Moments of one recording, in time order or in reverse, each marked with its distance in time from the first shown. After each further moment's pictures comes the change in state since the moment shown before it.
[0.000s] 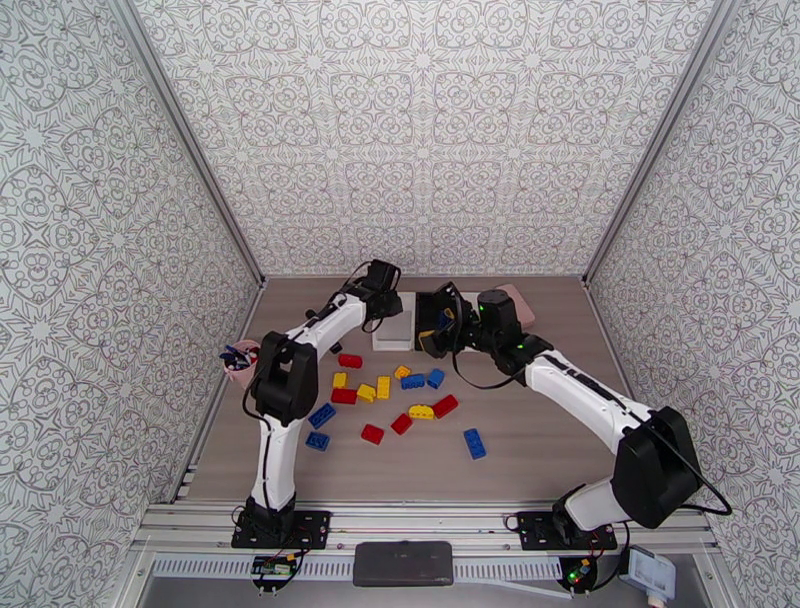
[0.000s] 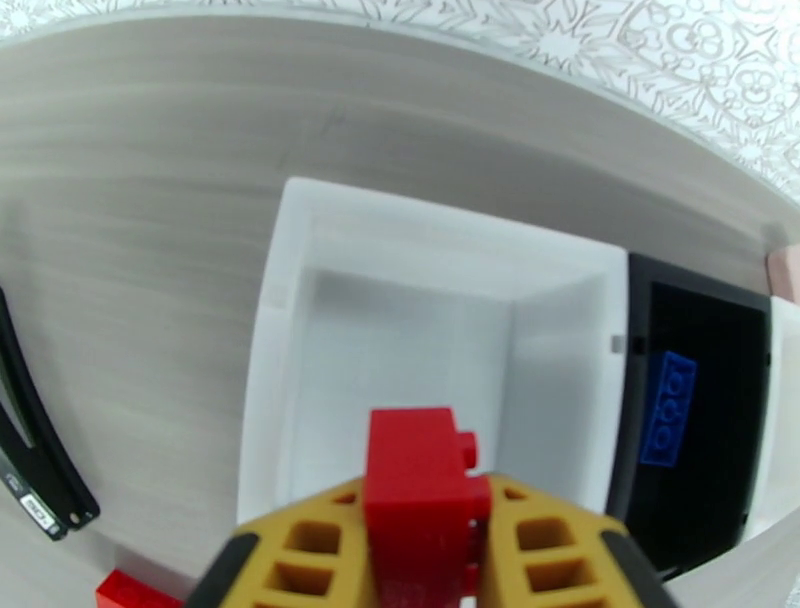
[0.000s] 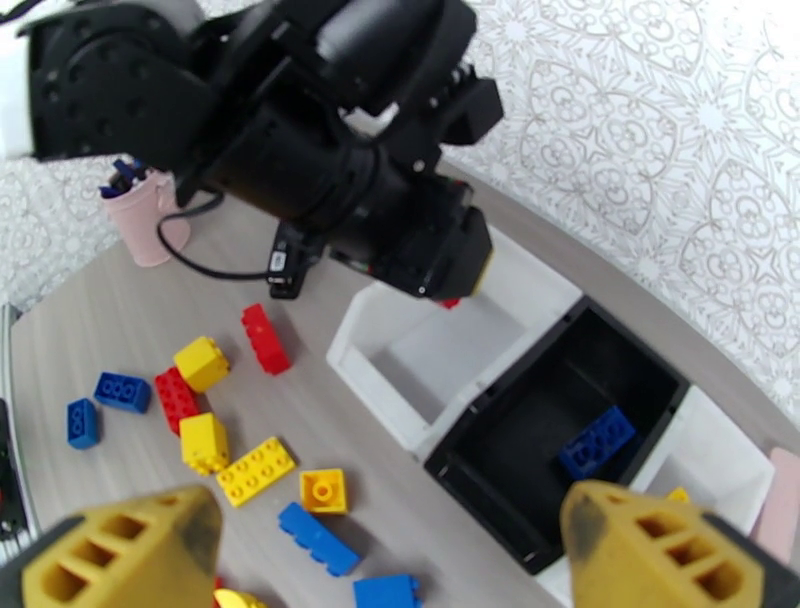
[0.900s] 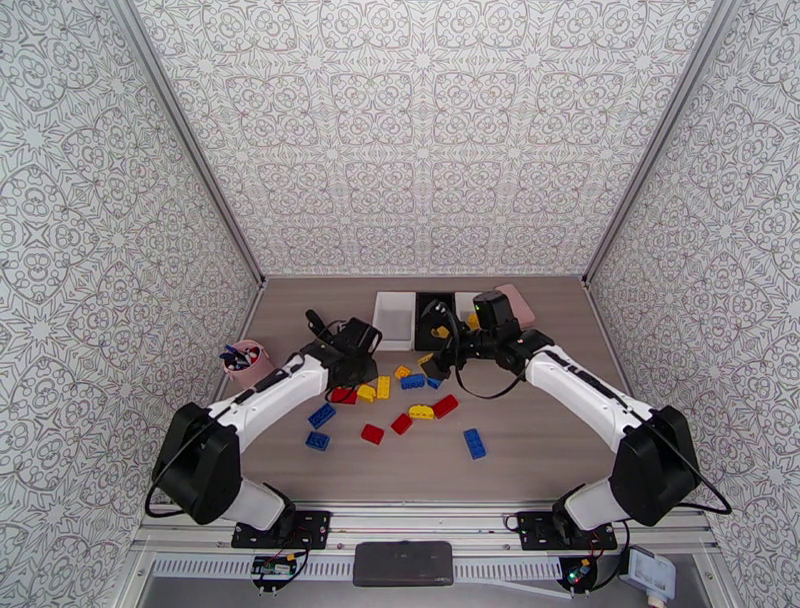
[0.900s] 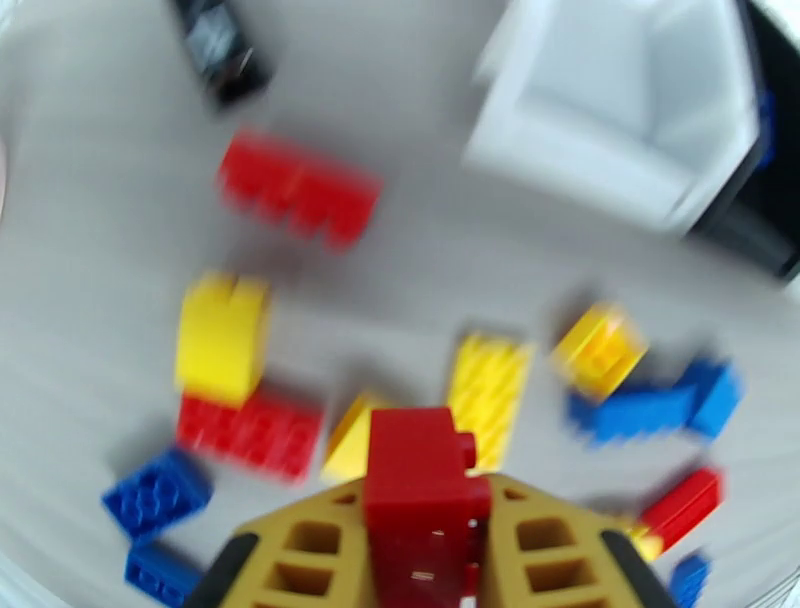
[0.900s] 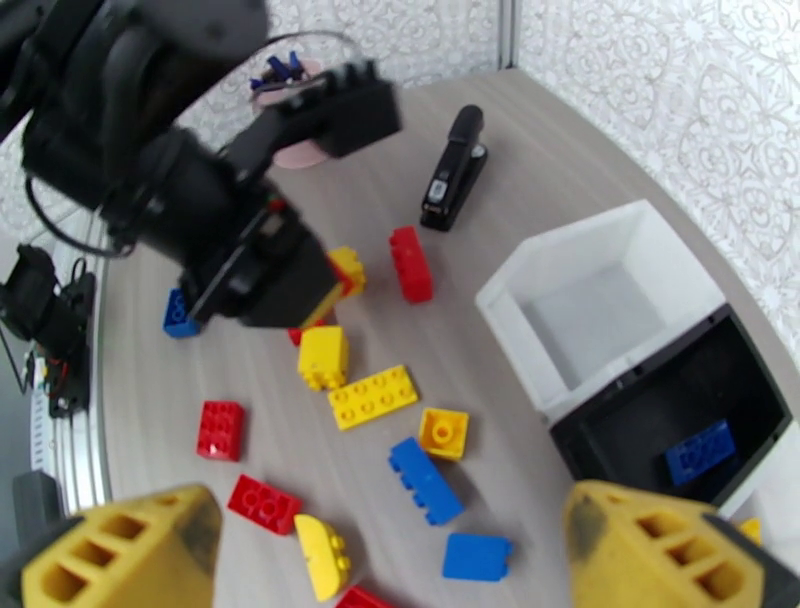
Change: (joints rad) left arm -0.105 -0.621 -0.697 -0.069 -0.079 -0.149; right arm 0.000 0.013 0.064 -0.229 -0.264 -0.187
